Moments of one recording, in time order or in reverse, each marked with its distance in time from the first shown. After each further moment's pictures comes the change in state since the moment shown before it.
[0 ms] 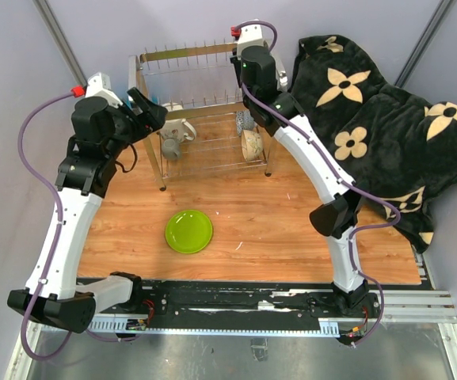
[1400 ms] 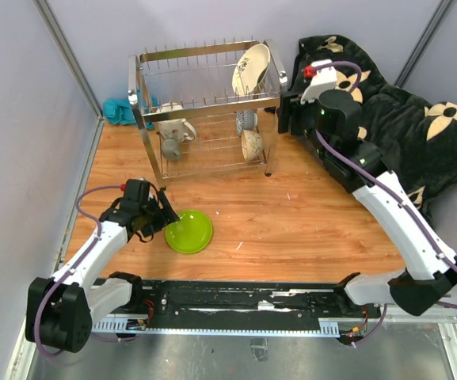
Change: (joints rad) left arm 0.000 -0.135 -0.889 0.000 0.116 -0.098; right arm -0.056 -0.779 -0.830 -0.035 -0.225 0.175
